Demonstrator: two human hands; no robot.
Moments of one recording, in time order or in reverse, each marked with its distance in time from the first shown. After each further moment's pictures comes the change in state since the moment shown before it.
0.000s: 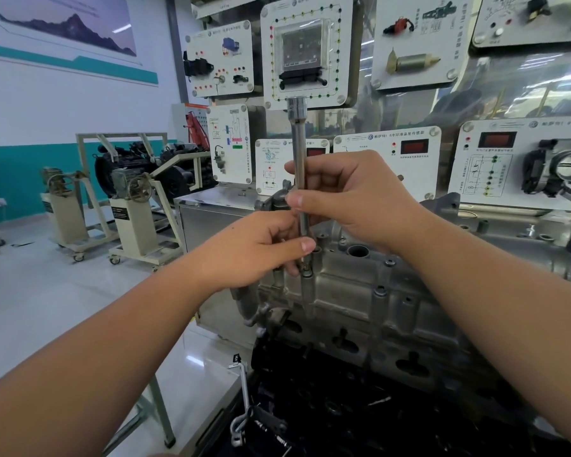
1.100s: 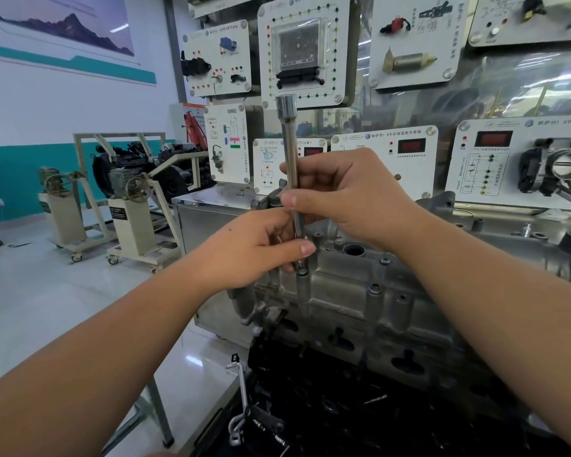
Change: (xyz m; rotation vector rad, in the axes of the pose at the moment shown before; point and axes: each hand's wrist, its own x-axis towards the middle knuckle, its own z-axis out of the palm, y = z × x) left_hand -0.001 0.000 0.004 -0.029 0.057 -0.029; right_hand -0.002 -0.003 -0.002 0.019 -0.027 -0.007
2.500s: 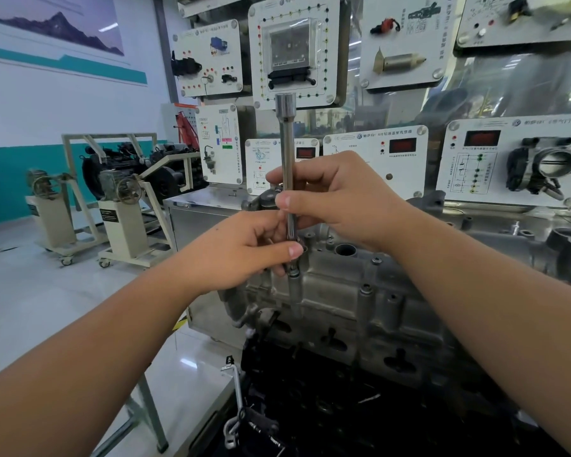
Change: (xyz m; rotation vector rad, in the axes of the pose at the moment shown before) left_hand 0.001 0.001 -0.002 -0.049 -0.040 0.038; right_hand -0.001 -0.002 -0.003 -0.035 -0.024 0.087
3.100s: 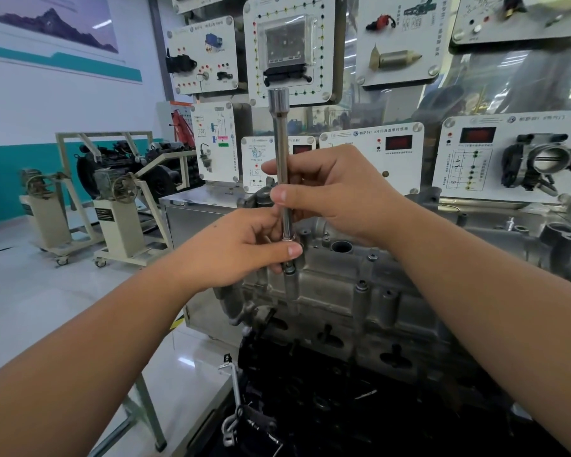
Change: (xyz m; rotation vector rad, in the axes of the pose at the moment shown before) left_hand 0.003 -0.001 0.002 0.018 0.011 0.002; right_hand 0.000 -0.002 -0.001 0.054 -0.007 -0.013
